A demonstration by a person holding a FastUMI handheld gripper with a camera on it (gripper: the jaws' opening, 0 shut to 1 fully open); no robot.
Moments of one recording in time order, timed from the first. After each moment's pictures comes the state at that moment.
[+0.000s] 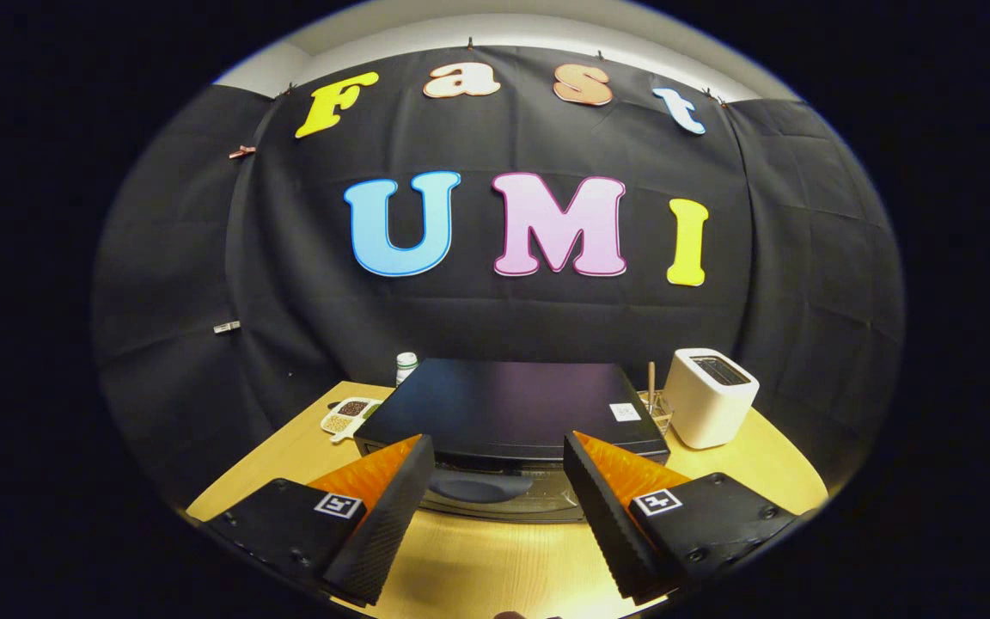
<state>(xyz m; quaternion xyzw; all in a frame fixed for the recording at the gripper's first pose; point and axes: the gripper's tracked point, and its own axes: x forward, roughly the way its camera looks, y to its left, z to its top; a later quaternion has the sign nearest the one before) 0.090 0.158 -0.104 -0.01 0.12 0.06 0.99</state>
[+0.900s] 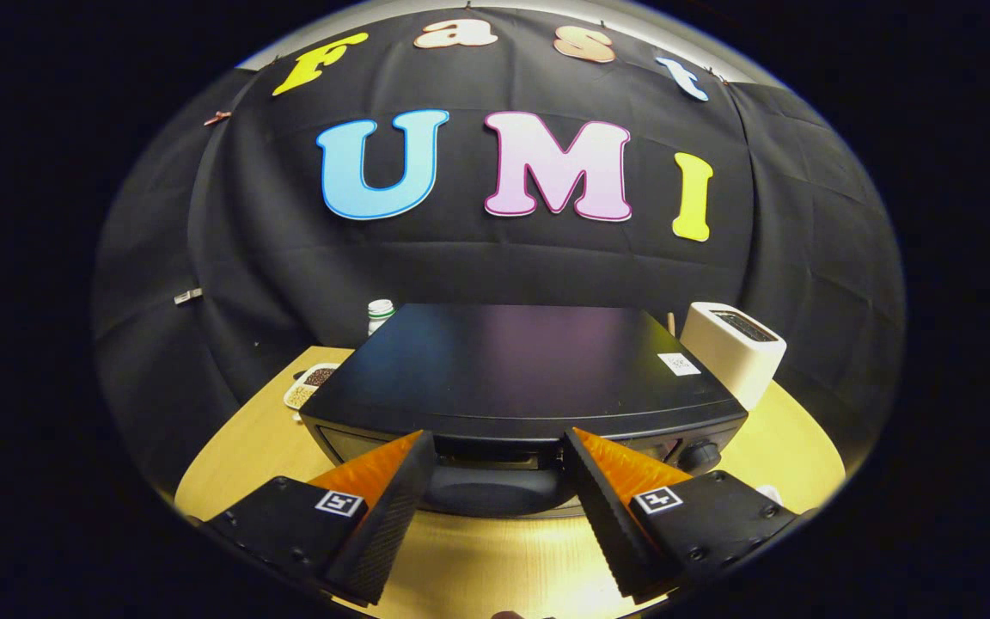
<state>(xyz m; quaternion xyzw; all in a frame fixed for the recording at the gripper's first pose) 0.146 0.172 -0.188 -0.01 0.18 0.01 0.98</state>
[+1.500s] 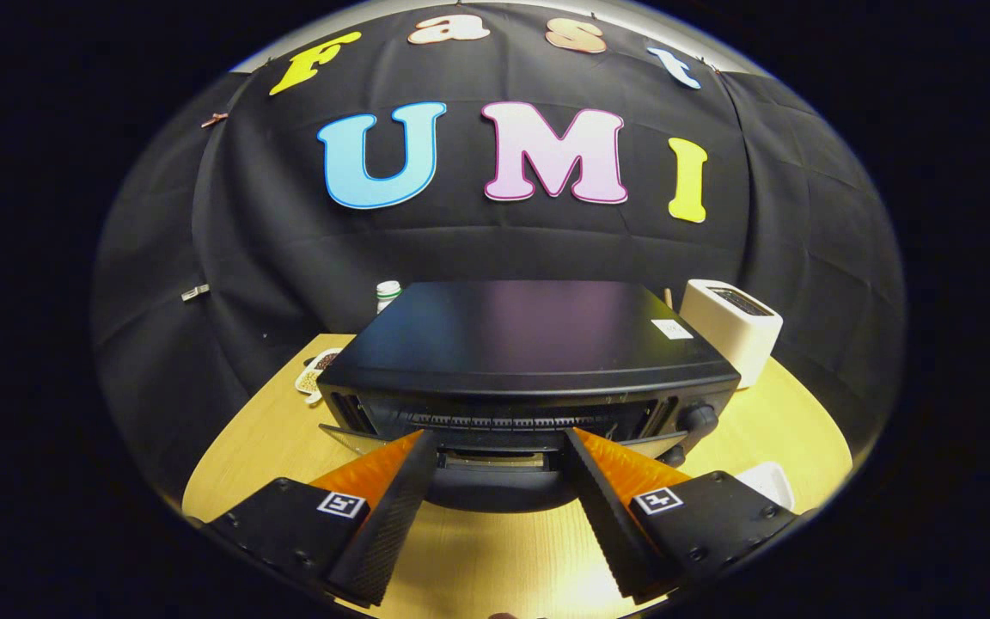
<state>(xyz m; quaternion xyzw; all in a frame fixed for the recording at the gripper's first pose) 0.107 0.175 -0.202 0.00 0.21 0.01 0.98</state>
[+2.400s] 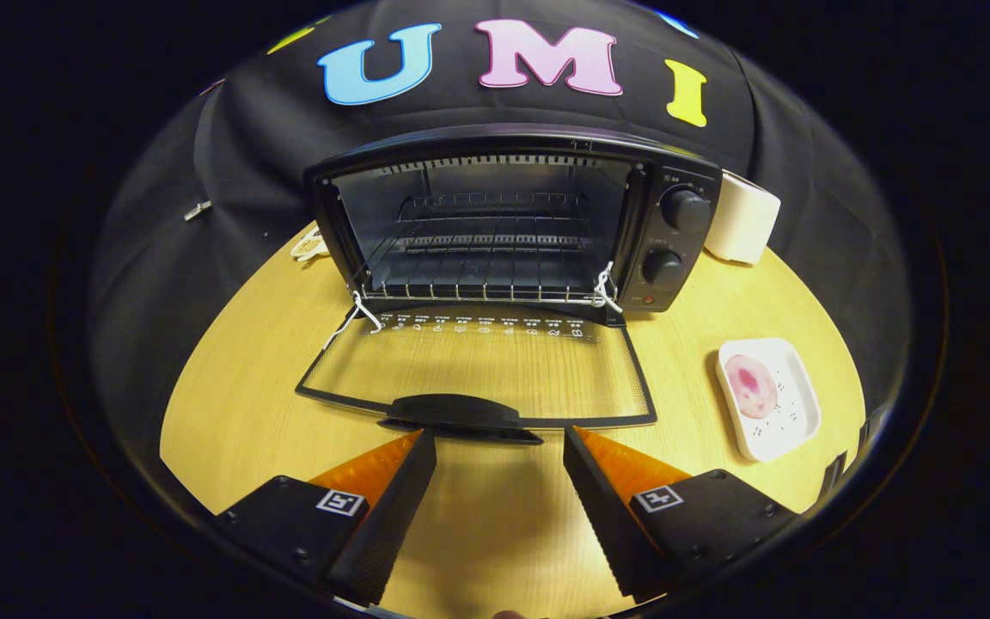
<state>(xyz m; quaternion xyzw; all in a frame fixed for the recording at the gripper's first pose) -0.015 0.144 -0.316 -0.01 0.37 0.03 0.93</state>
